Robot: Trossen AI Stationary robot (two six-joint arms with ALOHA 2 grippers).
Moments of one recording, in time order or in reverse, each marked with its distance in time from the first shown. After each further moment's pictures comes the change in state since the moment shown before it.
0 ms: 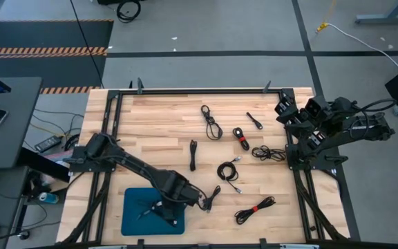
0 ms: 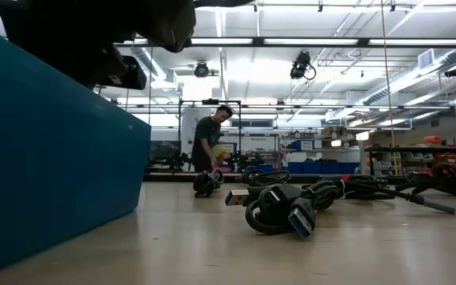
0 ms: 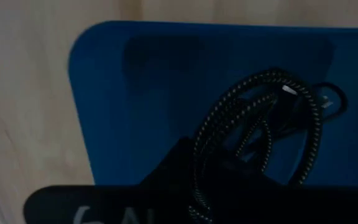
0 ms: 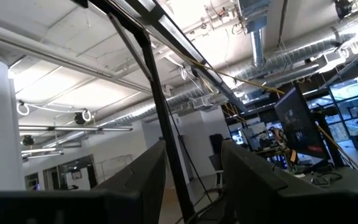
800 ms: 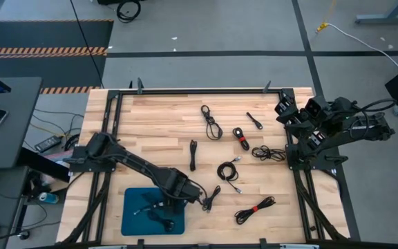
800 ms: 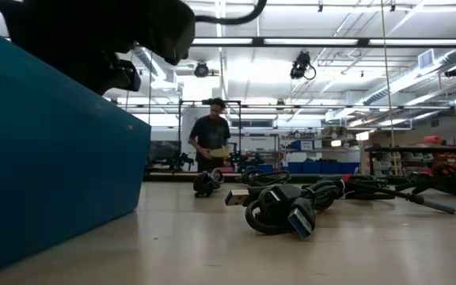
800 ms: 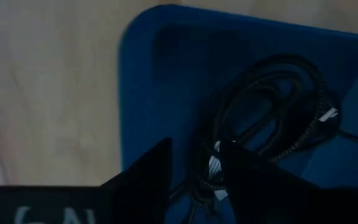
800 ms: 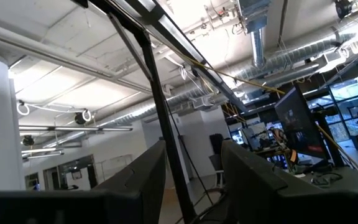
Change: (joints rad) left arm 0.027 0.002 0.000 -0.052 -0.014 -0.084; right arm 0.000 0.000 0.000 0.000 0.000 0.001
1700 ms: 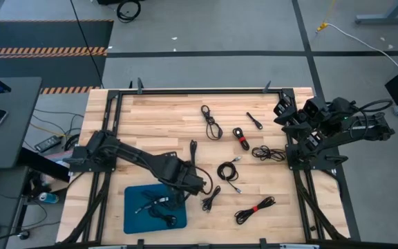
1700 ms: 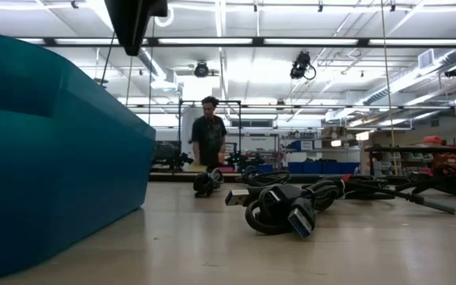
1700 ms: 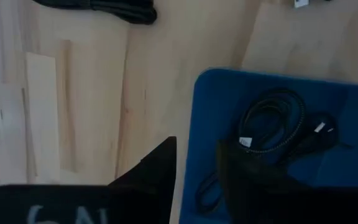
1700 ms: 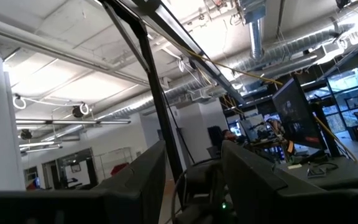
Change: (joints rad) left arm 0.031 -0.003 0.355 -0.347 -0.265 -0.013; right arm 0.000 0.000 0.000 -0.038 -0.006 -0.002
